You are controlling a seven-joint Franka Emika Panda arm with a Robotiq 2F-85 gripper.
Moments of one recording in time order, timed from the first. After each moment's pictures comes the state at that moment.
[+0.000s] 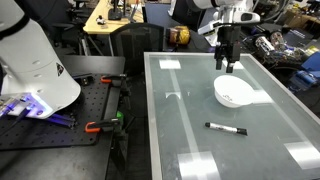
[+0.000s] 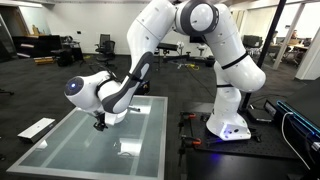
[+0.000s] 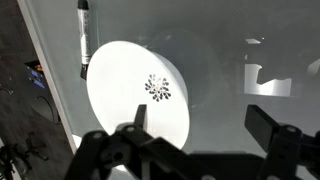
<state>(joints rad) 0.25 0.61 0.01 -1.81 -0.67 2.19 0.82</state>
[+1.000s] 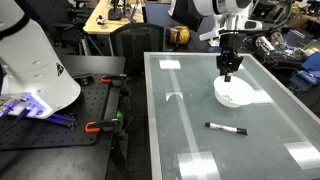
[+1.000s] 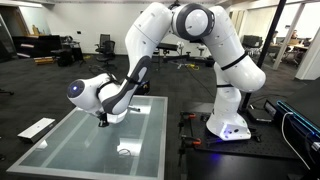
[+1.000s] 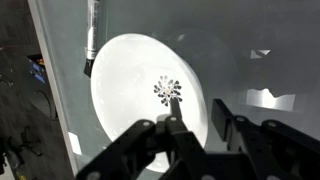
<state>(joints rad) 0.25 0.65 -0.02 -1.79 -0.67 2.19 0.73</state>
